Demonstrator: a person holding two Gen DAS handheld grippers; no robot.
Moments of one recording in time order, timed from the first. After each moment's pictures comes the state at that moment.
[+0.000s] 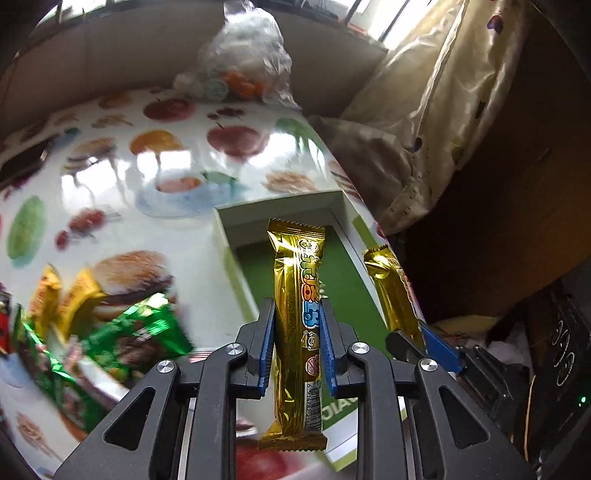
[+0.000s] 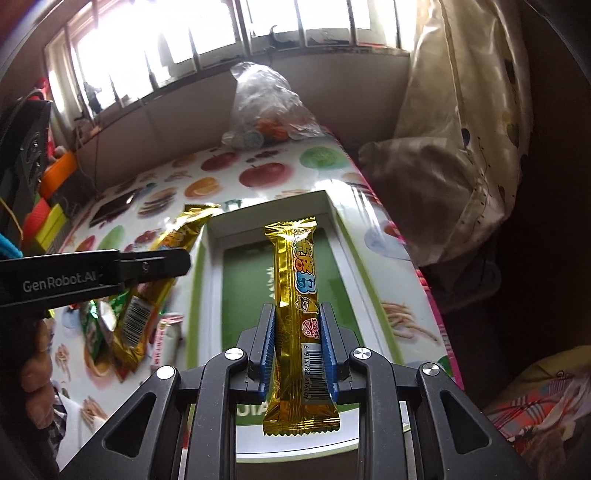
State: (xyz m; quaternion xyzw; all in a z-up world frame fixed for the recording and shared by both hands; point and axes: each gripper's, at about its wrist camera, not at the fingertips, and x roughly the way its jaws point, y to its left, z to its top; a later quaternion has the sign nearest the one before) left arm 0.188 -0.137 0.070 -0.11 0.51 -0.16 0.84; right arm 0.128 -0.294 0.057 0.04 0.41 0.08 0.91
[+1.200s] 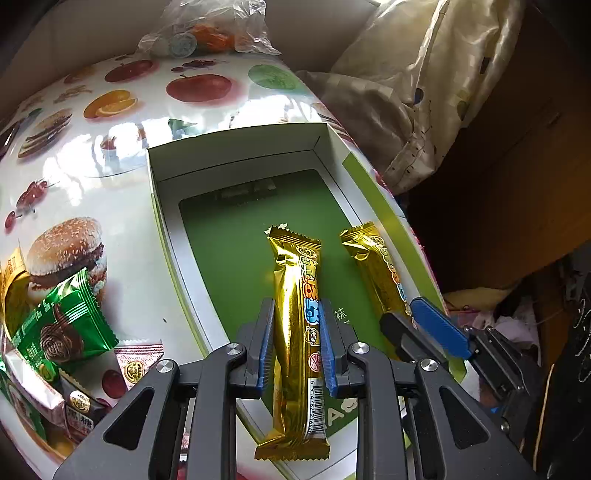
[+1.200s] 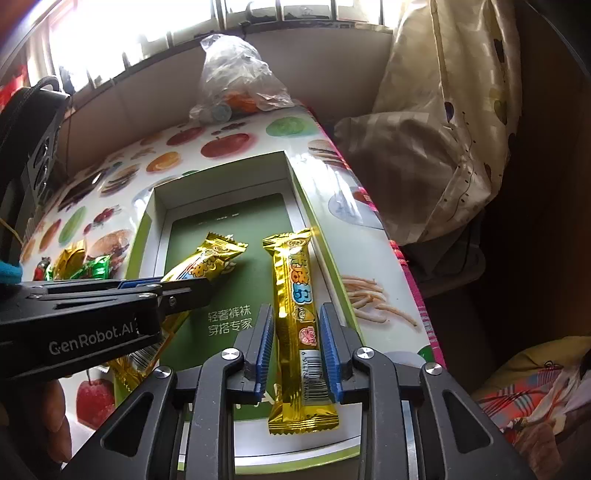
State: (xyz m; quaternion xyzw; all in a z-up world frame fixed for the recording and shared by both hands) left arm 0.198 -0.184 0.020 -0.08 0.55 -0.17 0.81; right arm 0.140 -0.310 0.019 0.02 0.44 0.04 0.90
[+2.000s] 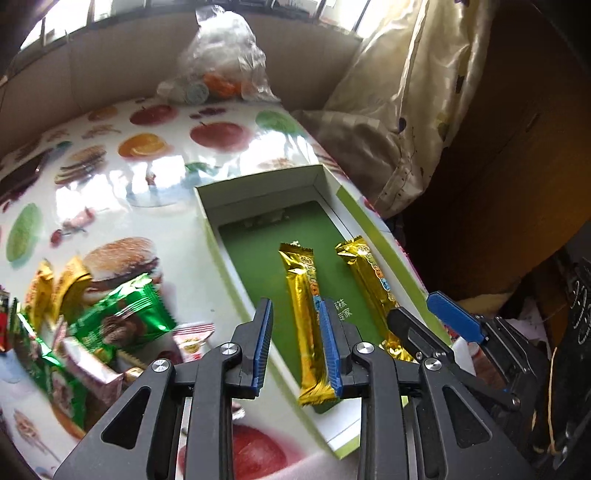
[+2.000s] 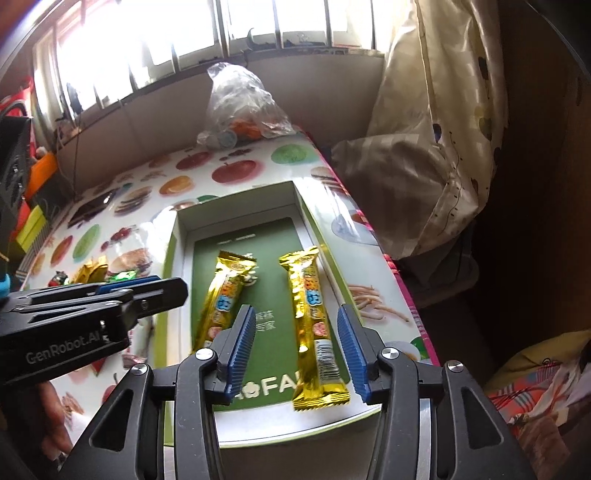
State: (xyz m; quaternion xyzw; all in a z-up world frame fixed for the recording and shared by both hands) left arm 0.156 -0.151 0.065 -0.07 0.48 -0.17 0.86; right arm 0.110 -0.299 0.050 0.03 0.40 0.03 0.91
